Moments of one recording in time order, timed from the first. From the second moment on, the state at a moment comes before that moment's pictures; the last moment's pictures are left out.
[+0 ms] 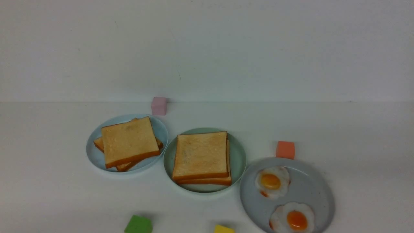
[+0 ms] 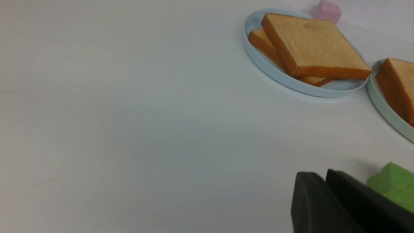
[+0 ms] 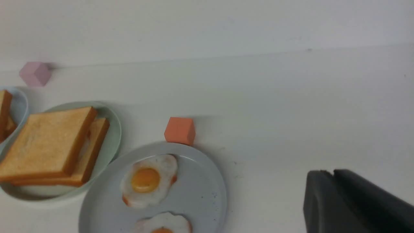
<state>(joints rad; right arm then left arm) 0.19 0.53 -0.53 -0.16 0.49 0.28 -0.09 -0.01 0.03 0.15 0.40 -0.46</state>
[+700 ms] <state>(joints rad) -0.03 -0.01 0.02 -0.04 0.40 -0.05 -0.09 -0.01 0.03 0.15 0.40 -0.46</state>
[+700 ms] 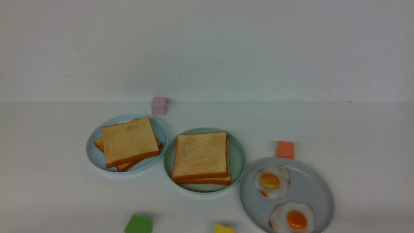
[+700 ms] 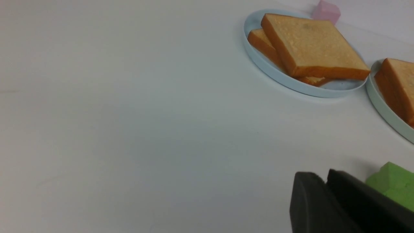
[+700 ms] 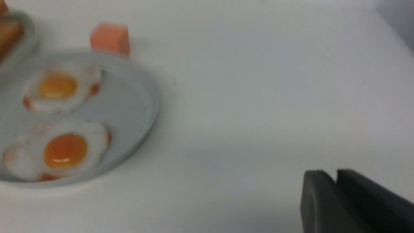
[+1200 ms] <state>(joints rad) -0.03 -0.01 0.02 -0.04 0.40 -0.03 -0.09 -0.01 0.03 0.15 0.40 -0.46</state>
